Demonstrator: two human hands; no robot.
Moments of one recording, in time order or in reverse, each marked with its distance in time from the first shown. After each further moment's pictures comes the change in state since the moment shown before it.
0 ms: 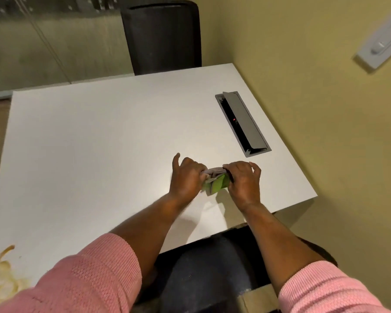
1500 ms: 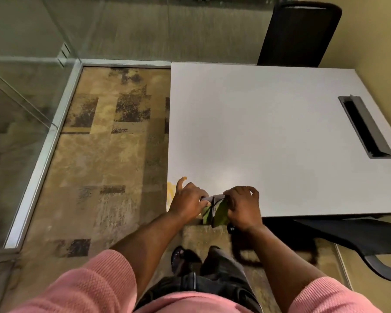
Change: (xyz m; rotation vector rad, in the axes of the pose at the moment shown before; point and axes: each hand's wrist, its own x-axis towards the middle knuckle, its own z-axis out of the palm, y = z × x) left_hand -0.399 -0.366 -0.216 -0.127 -0.149 -0.287; right_hand -0.187 -0.503 0.115 -0.021 -0.535 -0.149
